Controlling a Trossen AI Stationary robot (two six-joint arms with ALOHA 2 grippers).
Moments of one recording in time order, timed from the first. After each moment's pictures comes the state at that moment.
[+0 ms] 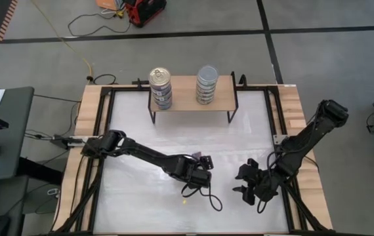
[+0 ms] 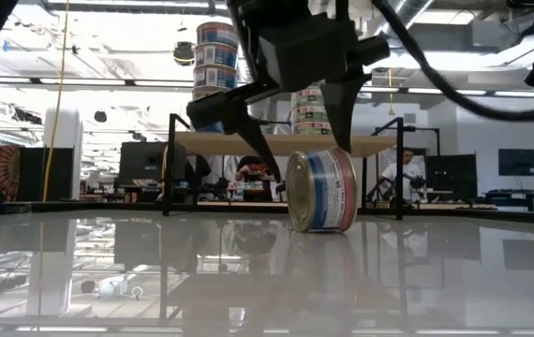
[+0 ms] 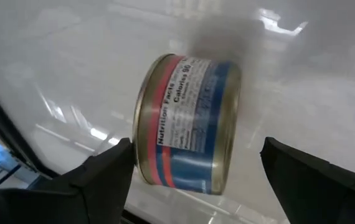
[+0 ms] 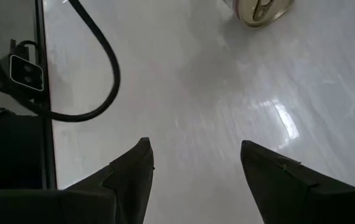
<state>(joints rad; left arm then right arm) -0.31 2.21 1.89 -0.92 -0.56 1.14 0.80 1.28 0.77 -0.46 0.45 1.07</state>
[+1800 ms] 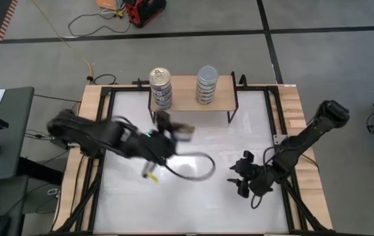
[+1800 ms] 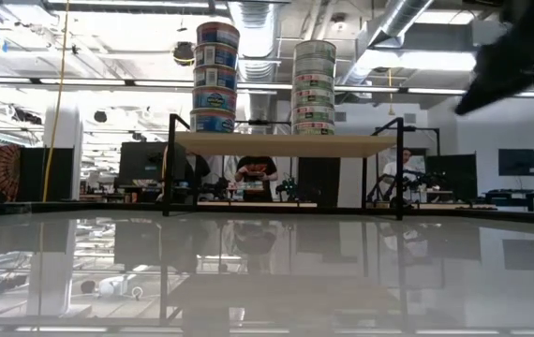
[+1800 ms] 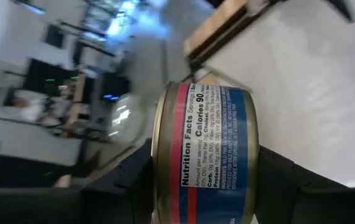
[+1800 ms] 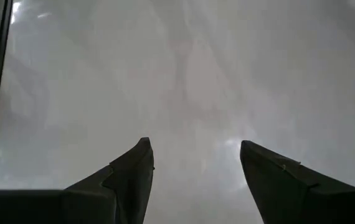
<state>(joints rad) -0.36 1.52 1.84 -0.93 -0.85 0.52 0.66 1.28 0.77 -0.40 0.58 0.78</state>
